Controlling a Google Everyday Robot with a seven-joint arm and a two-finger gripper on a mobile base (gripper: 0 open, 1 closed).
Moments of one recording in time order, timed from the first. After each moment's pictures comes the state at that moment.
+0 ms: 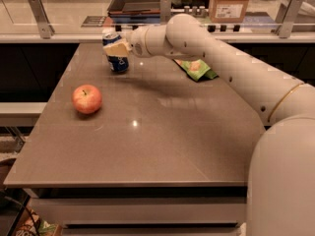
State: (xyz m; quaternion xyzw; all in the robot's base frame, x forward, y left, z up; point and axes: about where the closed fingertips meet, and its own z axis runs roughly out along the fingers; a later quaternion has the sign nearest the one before) arm 0.775 0.121 0.902 -0.41 0.69 0.27 0.54
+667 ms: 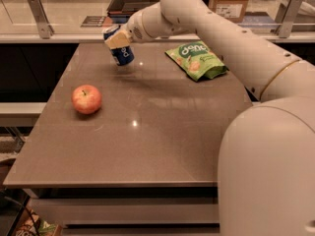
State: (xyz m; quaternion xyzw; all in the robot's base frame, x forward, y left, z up) arm 0.783 0.111 0.922 -0.46 0.72 0.21 0.48
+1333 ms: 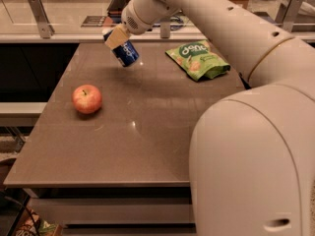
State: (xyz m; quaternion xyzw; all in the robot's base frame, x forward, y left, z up) arm 0.765 0.108 0.929 -0.49 0.76 0.15 0.39
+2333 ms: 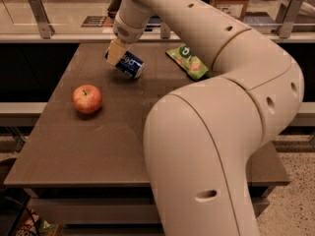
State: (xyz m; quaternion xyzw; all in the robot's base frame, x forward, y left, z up) arm 0.753 0.110 0.878 -0.54 0.80 0.09 0.25
